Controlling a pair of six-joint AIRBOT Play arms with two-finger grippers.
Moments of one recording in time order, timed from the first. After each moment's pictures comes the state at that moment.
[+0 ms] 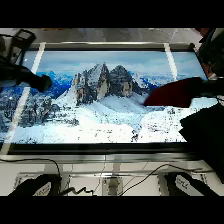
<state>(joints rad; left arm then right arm) -0.10 -1.05 1.53 1.59 -1.30 -1.23 -0.42 -1.06 1.31 -1.14 1.26 1.47</state>
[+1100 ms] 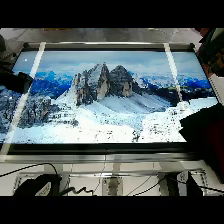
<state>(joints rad) -0.09 -0.93 1.53 1.65 -1.30 -1.23 -1.08 -0.74 1.29 -1.42 1.38 1.54</state>
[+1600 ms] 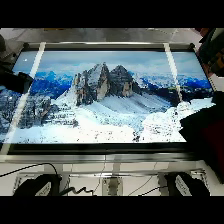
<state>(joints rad) -0.09 -0.93 1.53 1.65 -1.30 -1.23 -0.25 -0.82 1.29 -1.57 1.35 1.47</state>
